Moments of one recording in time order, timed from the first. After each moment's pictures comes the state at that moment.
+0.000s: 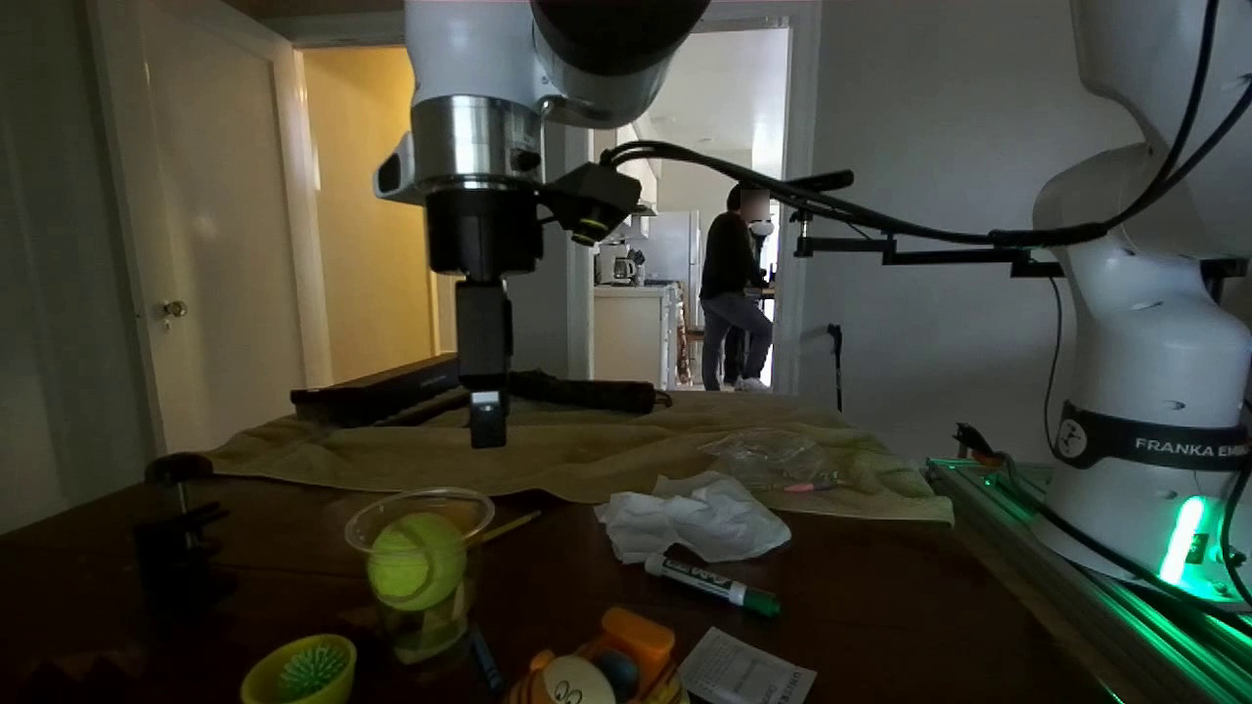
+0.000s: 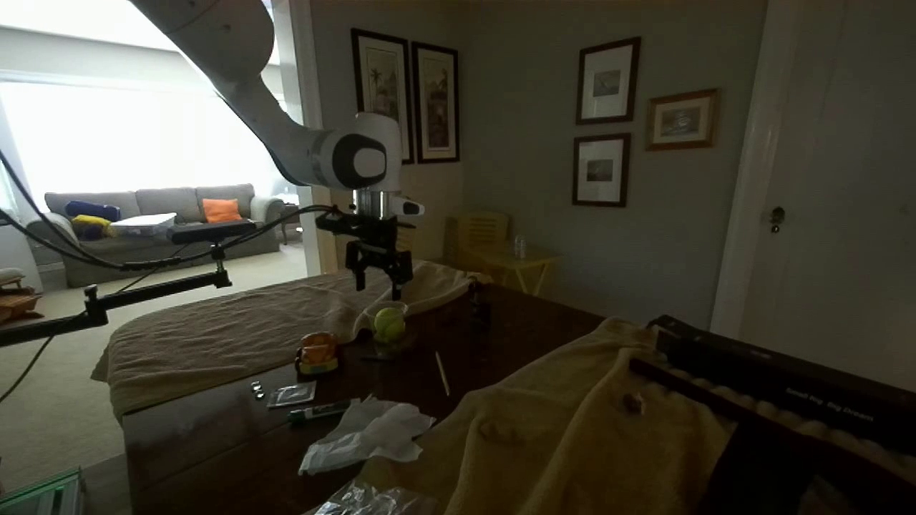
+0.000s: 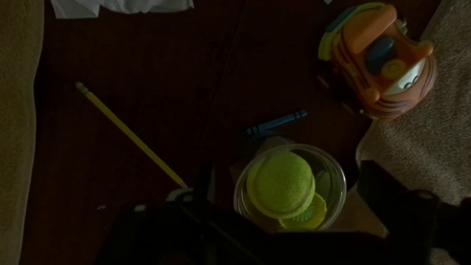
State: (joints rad) arm 0.18 0.28 0.16 -2.00 0.00 2.28 -0.03
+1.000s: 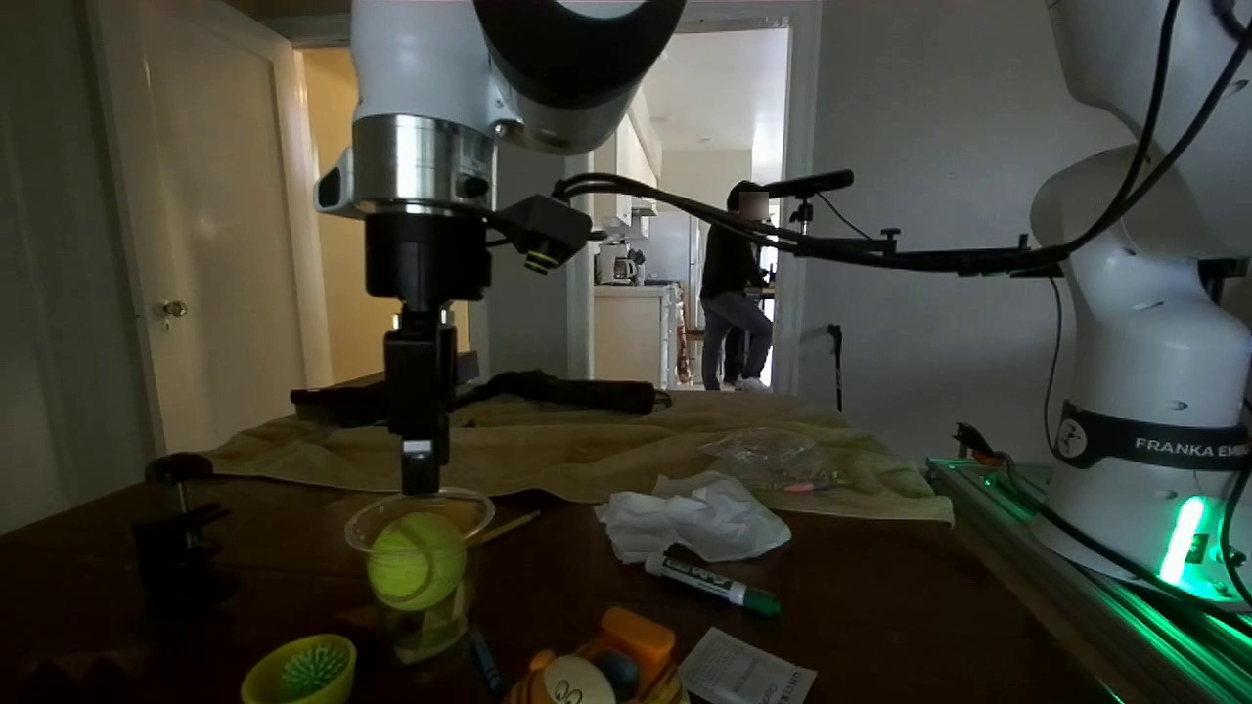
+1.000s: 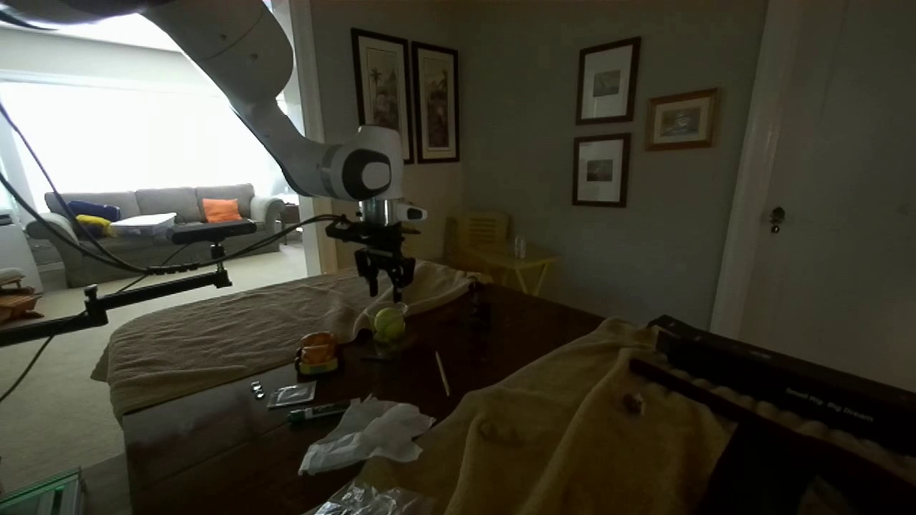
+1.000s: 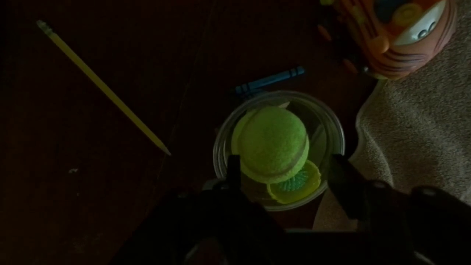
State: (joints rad) arm 0.21 0.39 0.16 -1.91 -0.02 2.35 -0.03
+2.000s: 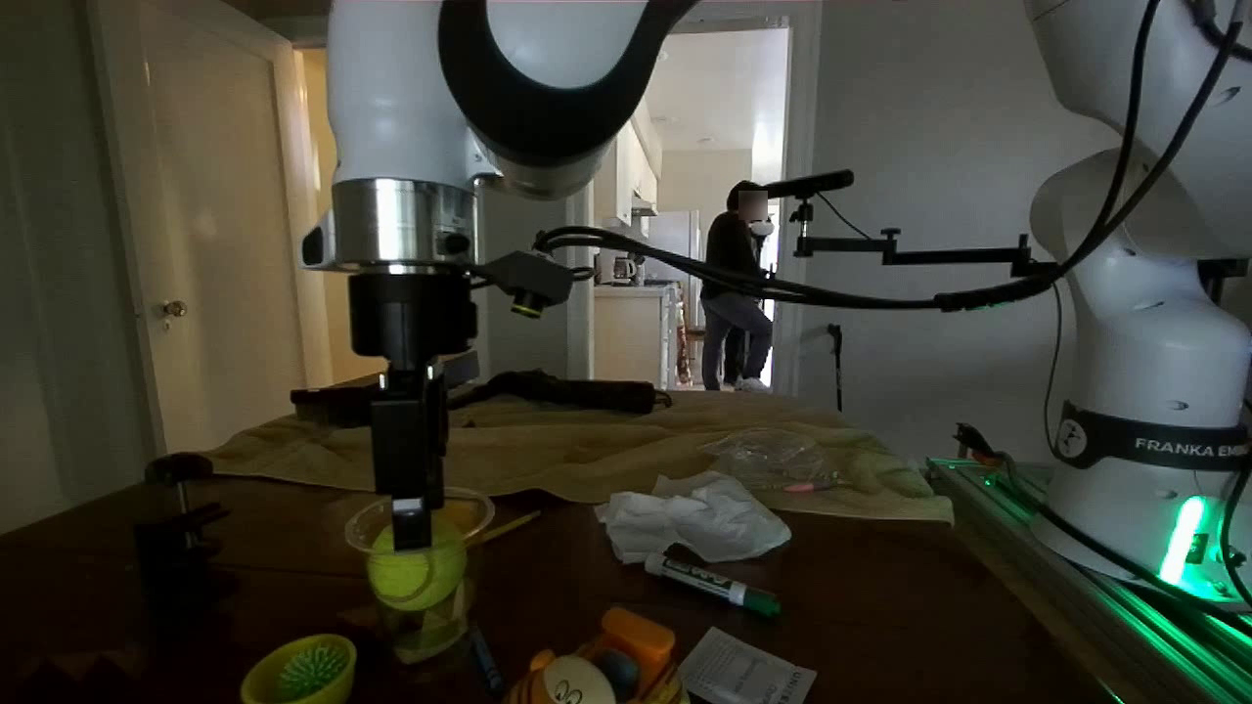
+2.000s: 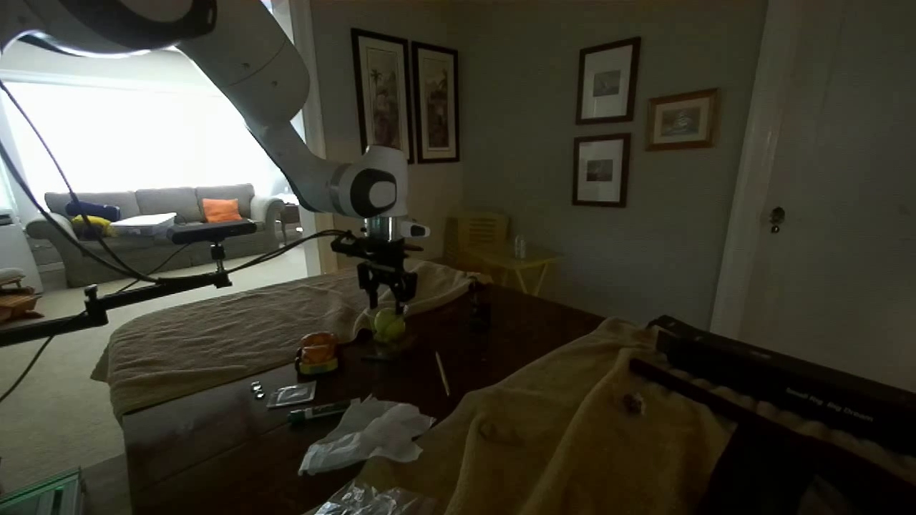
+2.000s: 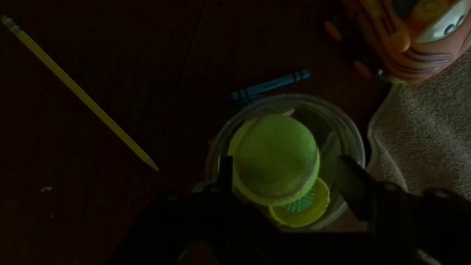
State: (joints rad) arm 0.21 0.48 0.16 -1.85 -0.02 2.35 -0.03
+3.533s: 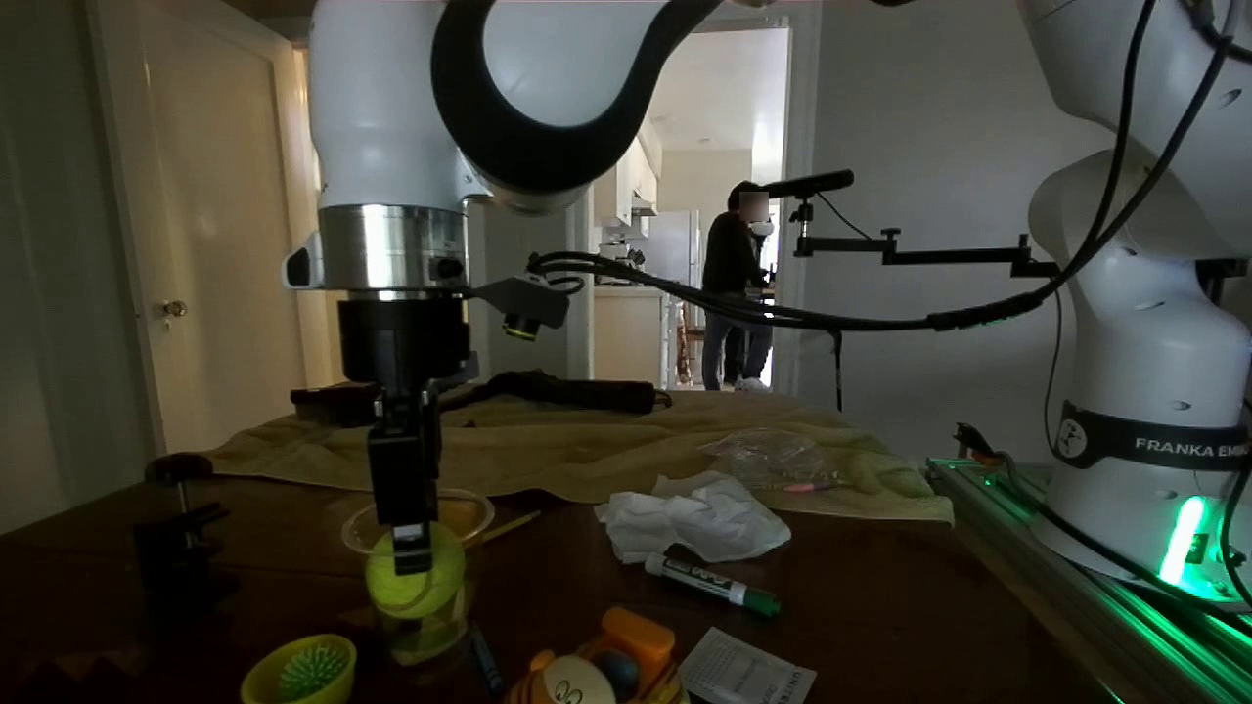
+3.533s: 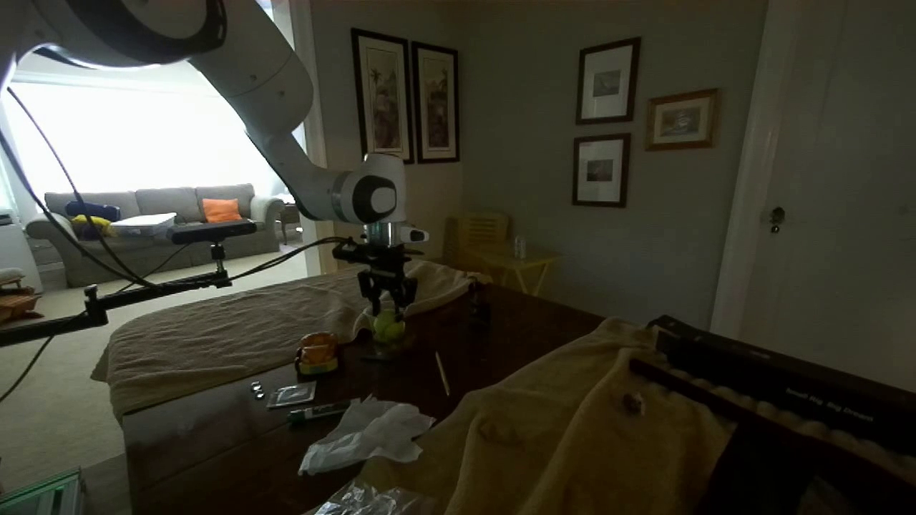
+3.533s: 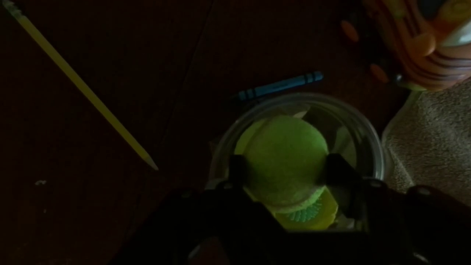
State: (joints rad) arm 0.24 0.52 0.14 -1.82 -0.07 2.35 -0.03
